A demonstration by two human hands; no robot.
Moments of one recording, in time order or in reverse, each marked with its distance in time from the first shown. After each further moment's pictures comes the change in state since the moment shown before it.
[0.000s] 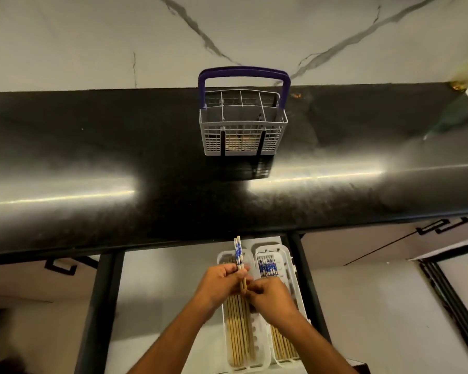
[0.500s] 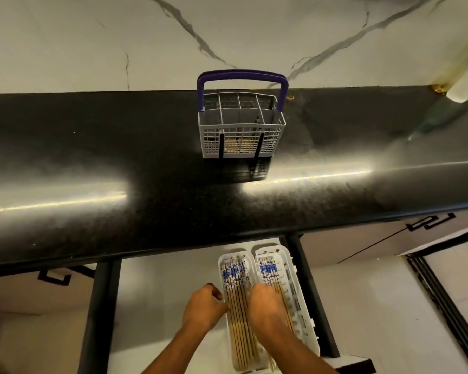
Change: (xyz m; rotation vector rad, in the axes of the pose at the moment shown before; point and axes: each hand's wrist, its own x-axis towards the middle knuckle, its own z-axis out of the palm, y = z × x) left_hand 0.001 -0.044 -0.025 0.695 0.200 -0.183; right_hand 0.007 -0.012 0.039 -0.639 0.148 0.186
